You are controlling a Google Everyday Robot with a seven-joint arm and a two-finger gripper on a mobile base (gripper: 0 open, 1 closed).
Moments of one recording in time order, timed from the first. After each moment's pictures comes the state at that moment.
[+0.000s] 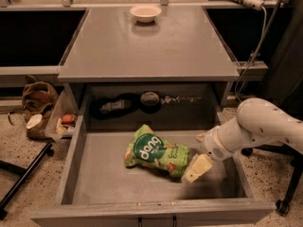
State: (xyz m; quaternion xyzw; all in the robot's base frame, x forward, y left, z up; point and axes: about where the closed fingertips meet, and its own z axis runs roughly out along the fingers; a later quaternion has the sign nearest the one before) arm 0.481 -0.142 0.635 -0.50 0.81 0.22 0.20
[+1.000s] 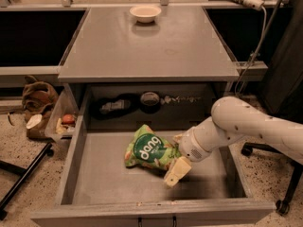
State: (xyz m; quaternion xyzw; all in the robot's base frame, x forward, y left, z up) arm 0.469 -0.068 0.637 -0.55 0.77 0.26 0.19
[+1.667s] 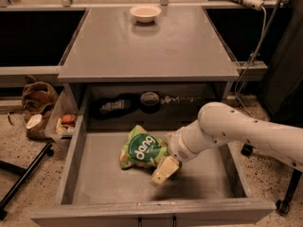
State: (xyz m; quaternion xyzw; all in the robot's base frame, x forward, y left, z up) arm 0.485 -0.037 0.630 -0.55 0.77 0.23 0.22
